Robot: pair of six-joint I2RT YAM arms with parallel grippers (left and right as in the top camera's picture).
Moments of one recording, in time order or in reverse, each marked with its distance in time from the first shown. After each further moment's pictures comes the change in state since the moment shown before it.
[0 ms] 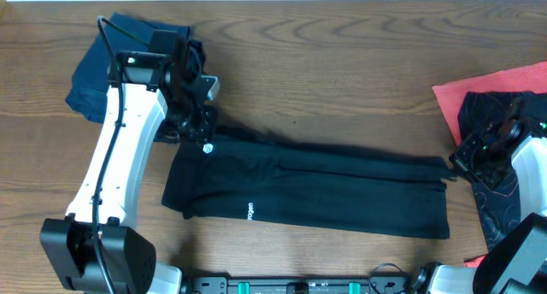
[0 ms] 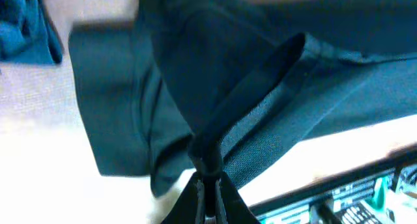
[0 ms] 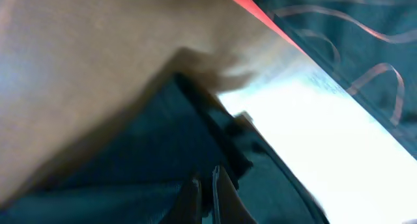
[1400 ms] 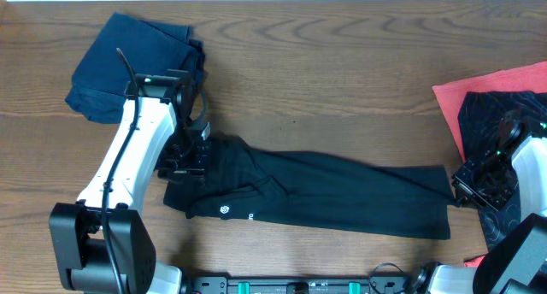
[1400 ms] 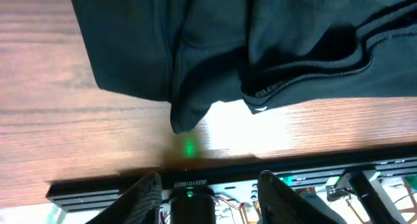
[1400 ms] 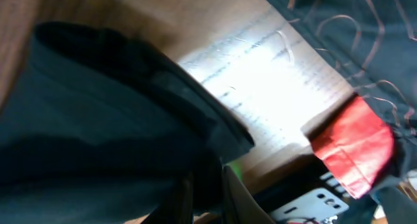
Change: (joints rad) left arm 0.001 0.000 -0.246 -0.044 -0.138 -0.109; right arm -0.001 0.000 0.000 -0.260 0.181 0.033
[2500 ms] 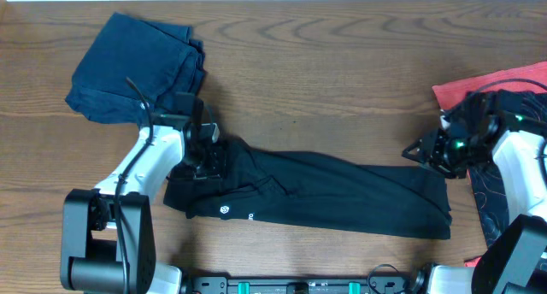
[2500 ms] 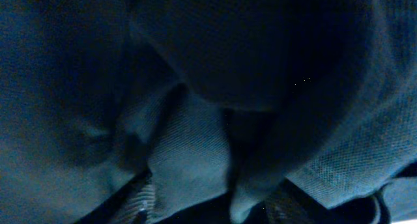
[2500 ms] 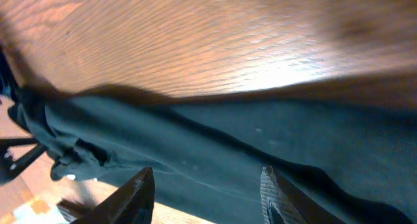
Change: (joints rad) left arm 0.000 0.000 -0.370 0.630 0.136 -0.106; right arm 0.151 0.000 0.000 0.229 -0.568 -0.348
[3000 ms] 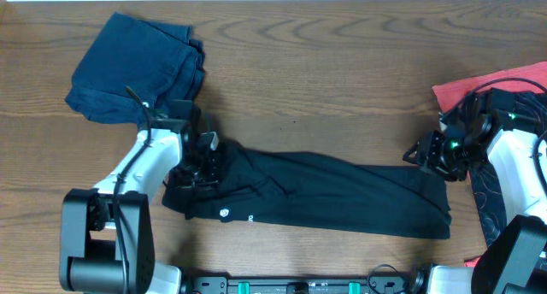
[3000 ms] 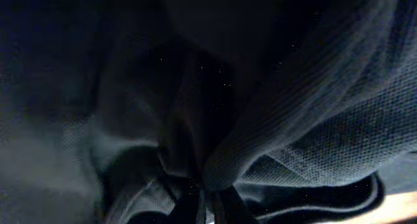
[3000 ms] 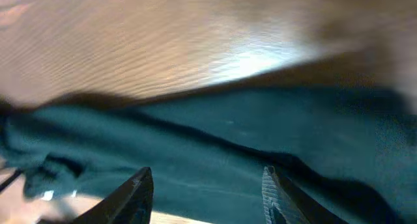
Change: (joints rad) left arm 0.034 0.000 0.003 -0.097 0.031 0.006; right arm 0.024 0.000 0.000 -0.017 0.155 0.105
